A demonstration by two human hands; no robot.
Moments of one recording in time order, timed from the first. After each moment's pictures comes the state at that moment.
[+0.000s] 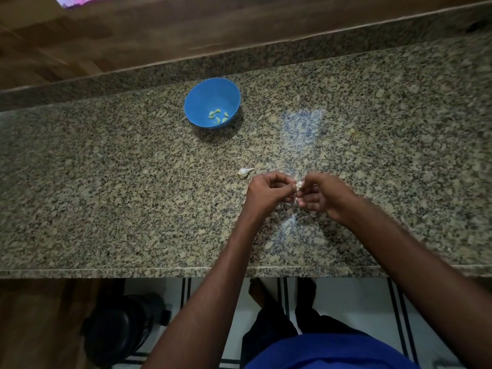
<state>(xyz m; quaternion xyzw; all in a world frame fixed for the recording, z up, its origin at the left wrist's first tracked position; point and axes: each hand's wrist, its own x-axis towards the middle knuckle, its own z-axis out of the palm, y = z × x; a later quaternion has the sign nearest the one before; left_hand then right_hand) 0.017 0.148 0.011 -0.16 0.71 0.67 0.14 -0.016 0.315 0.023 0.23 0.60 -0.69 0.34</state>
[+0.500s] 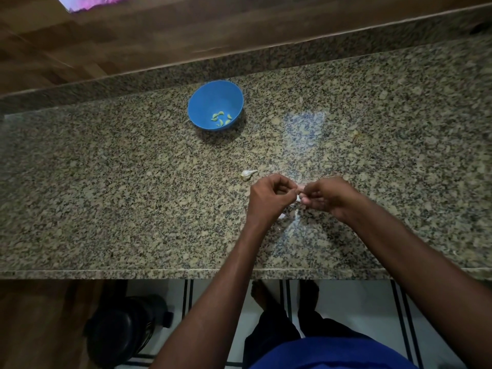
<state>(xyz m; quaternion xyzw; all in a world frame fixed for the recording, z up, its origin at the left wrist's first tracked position) 0.025 0.152 0.012 -0.13 0.79 0.59 0.08 -0.024 0.314 0.017 0.29 0.61 -0.65 0.35</state>
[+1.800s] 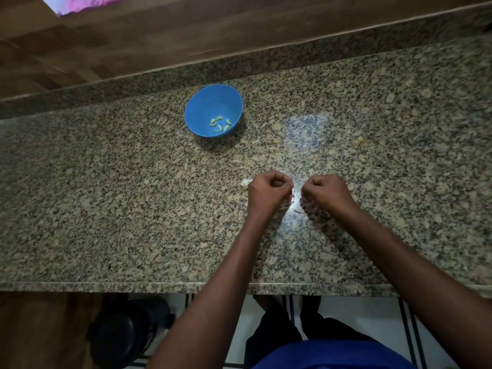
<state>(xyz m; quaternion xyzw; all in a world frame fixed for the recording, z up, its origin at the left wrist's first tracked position) -0.021 0.148 -0.005 -0.22 0.77 0.59 0.10 -0.040 0.309 -0.001 0.09 0.81 -0.53 0.22</state>
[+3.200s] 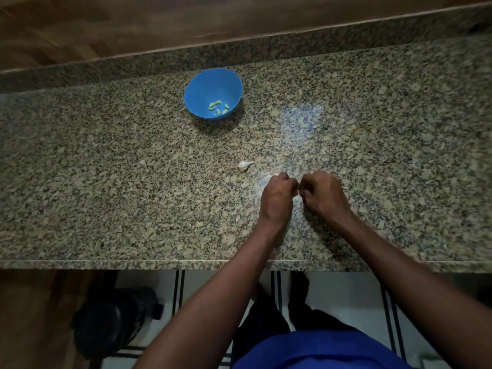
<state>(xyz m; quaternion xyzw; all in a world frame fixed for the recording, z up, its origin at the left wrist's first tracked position) 0.026 0.181 -0.034 0.00 0.95 0.30 0.03 -0.003 0.317 -0.028 -0.10 0.95 -0.27 0.09</state>
